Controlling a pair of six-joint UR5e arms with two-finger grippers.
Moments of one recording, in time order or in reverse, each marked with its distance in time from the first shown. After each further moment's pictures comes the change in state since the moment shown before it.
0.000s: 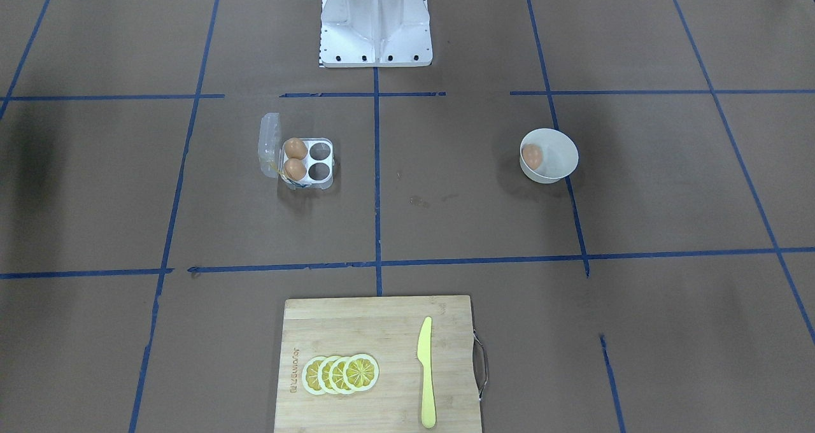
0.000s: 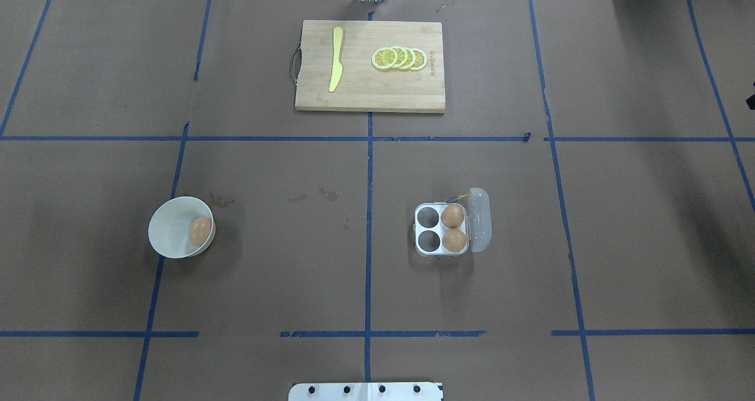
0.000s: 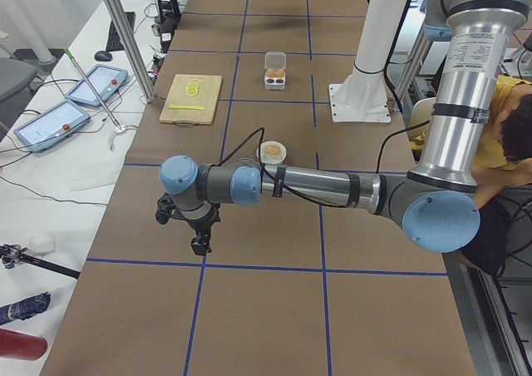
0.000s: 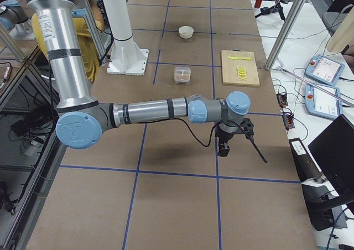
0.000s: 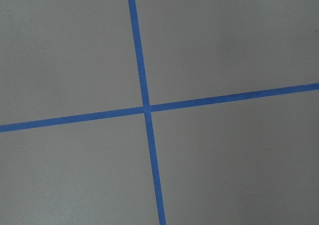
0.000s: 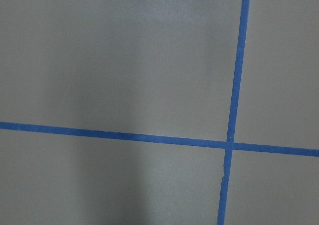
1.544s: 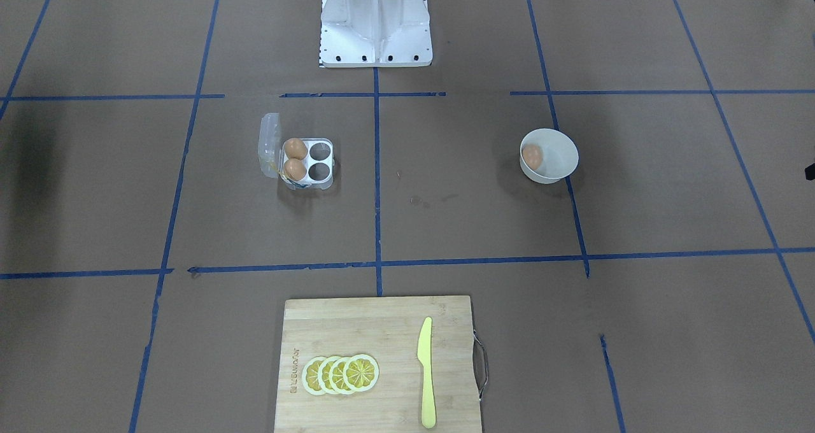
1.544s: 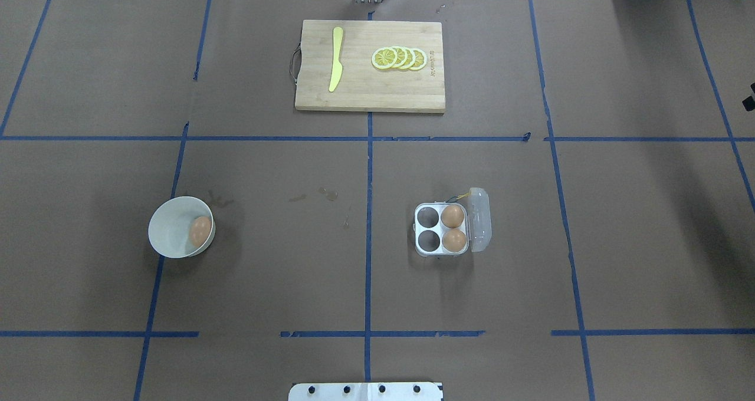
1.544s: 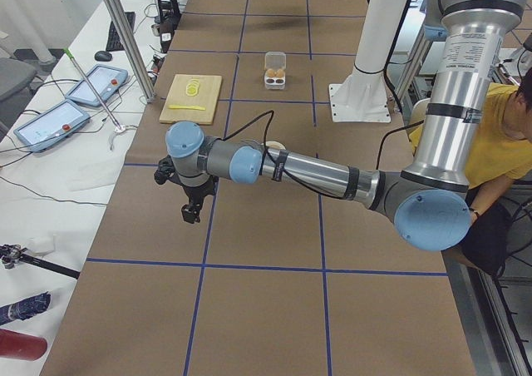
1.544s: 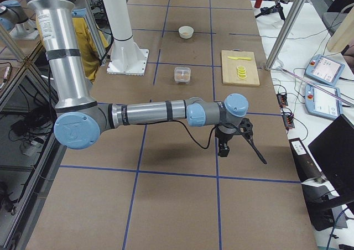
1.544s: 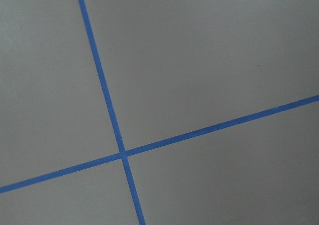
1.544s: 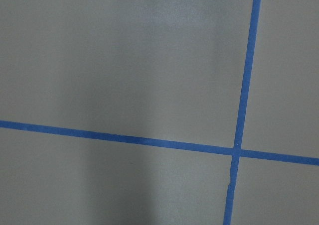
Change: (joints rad) left arm 0.095 -0.008 -0.108 -0.127 -0.042 -0.021; right arm -0.002 -0.014 -0.012 0.067 0.021 0.003
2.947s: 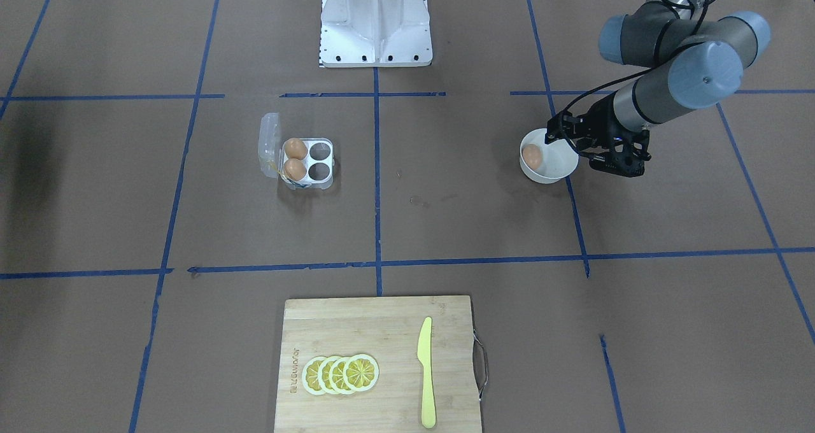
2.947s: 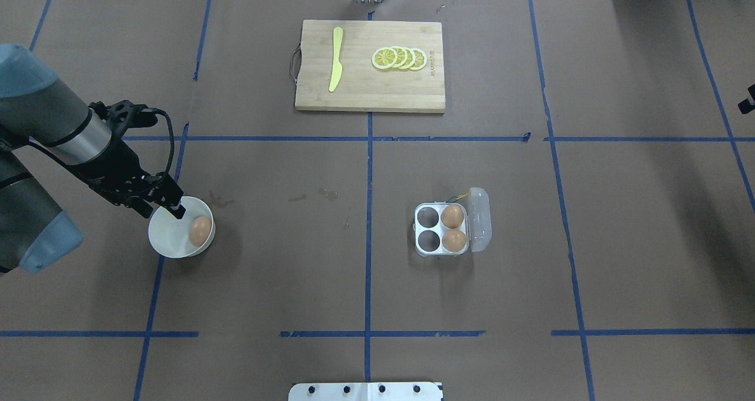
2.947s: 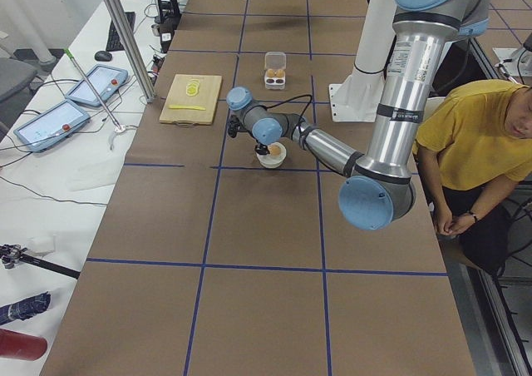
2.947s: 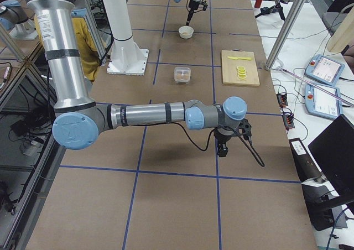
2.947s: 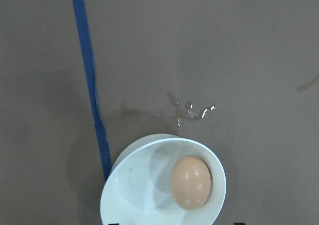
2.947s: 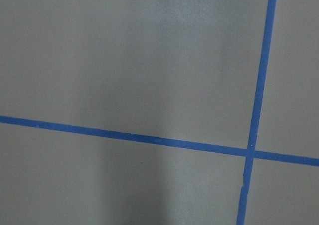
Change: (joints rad) left arm 0.571 -0.048 -0.139 -0.192 -0.068 -0.868; right arm -0.001 -0.010 -0.014 0.037 0.045 0.003
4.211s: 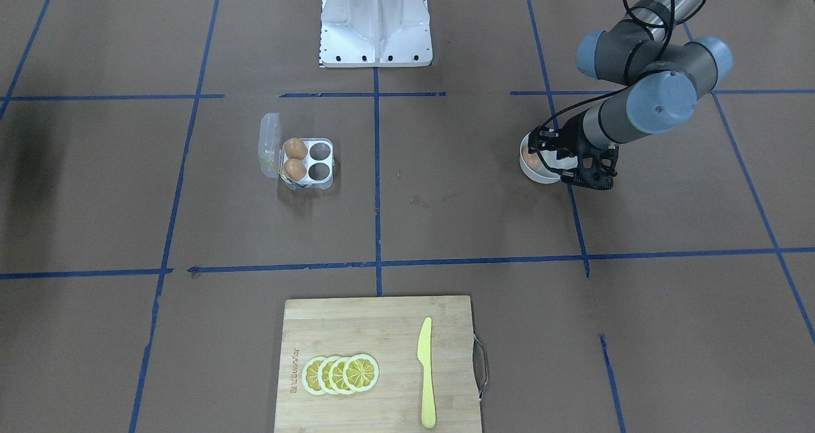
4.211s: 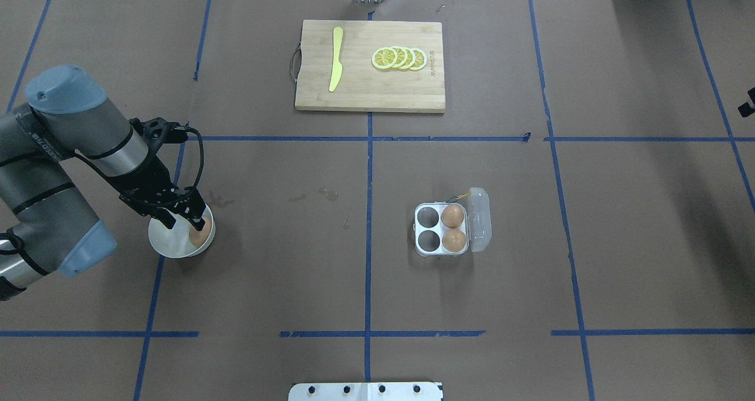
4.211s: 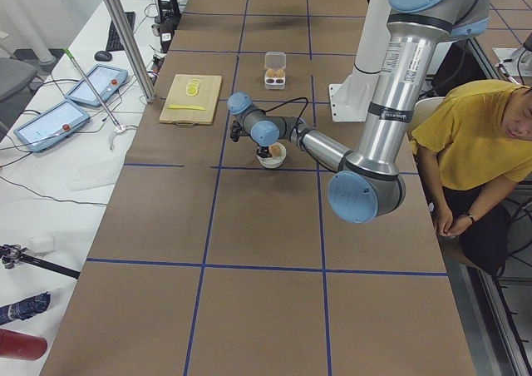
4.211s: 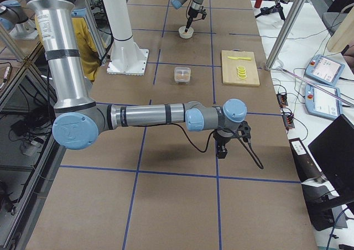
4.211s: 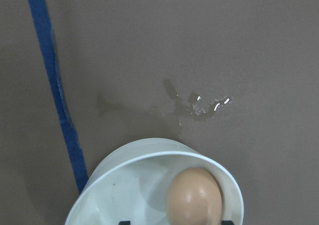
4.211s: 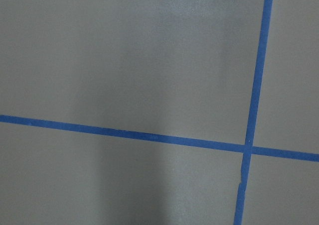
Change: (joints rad) left arm 0.064 -0.062 0.092 -0.001 0.028 -0.002; right arm -0.002 -0.001 -0.017 0.000 0.000 -0.001
